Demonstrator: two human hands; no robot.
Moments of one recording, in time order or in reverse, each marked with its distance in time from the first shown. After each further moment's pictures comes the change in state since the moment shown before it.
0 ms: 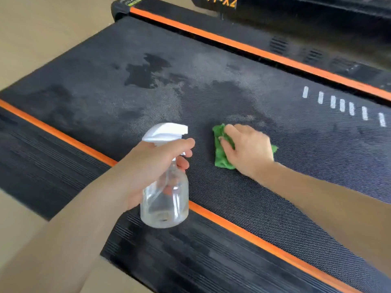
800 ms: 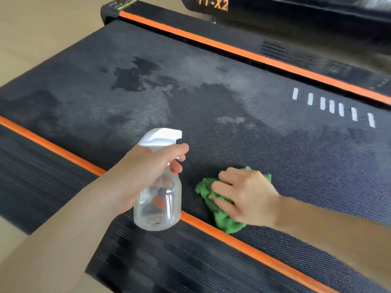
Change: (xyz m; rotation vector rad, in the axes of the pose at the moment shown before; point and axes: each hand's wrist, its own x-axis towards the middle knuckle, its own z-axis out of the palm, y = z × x) left_hand 0.001 0.003 0.017 0.027 0.043 0.000; right_hand -0.072 0.007 -0.030 0.182 -0.115 -0.521
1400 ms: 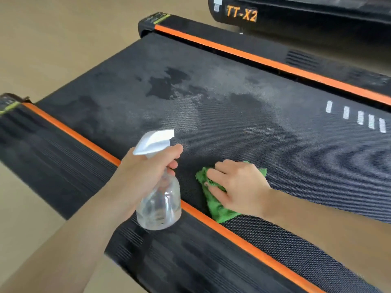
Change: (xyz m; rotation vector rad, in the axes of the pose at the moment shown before) left_hand -0.014 -0.010 -0.047 -0.052 0.274 0.075; right_hand 0.076 -0.012 0.029 -0.040 0.089 0.012
